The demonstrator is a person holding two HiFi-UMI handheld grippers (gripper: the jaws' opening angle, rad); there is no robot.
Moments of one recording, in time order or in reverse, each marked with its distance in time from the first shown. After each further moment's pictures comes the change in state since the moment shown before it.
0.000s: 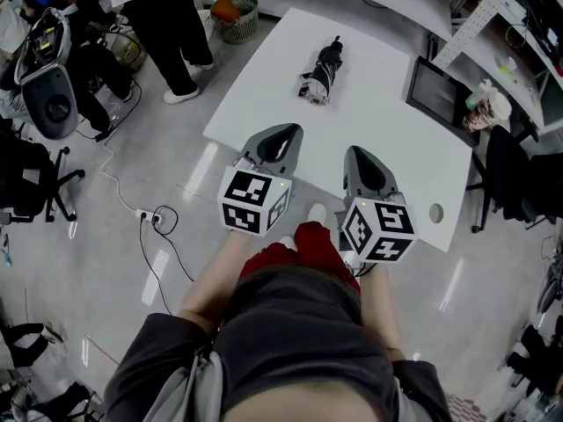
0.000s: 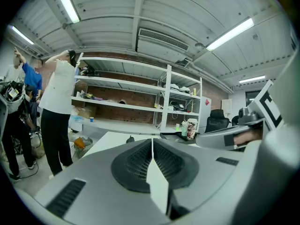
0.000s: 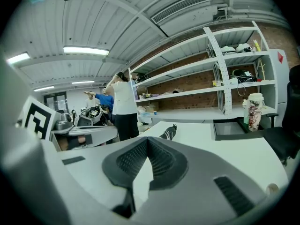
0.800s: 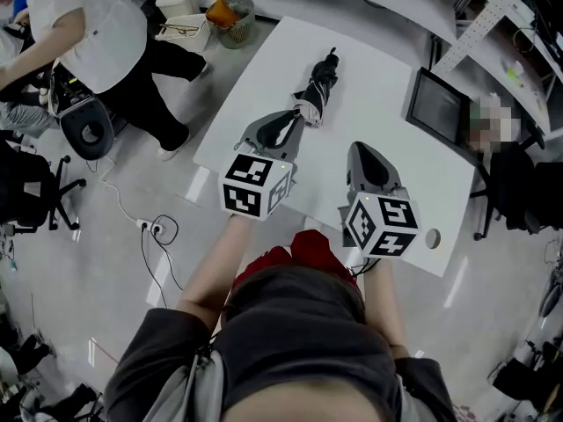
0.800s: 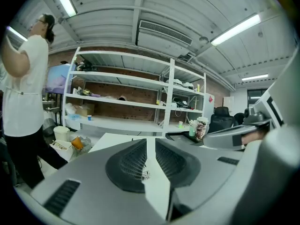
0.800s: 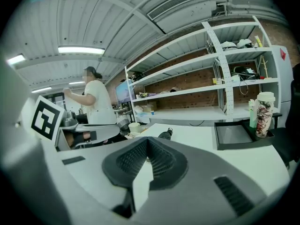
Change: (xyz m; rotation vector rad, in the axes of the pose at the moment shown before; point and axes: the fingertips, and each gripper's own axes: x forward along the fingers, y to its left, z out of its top) left arm 0.102 0.039 0.020 0.002 0.049 -0.001; right arm 0.073 -0.058 0.029 0.014 0.014 -0.005
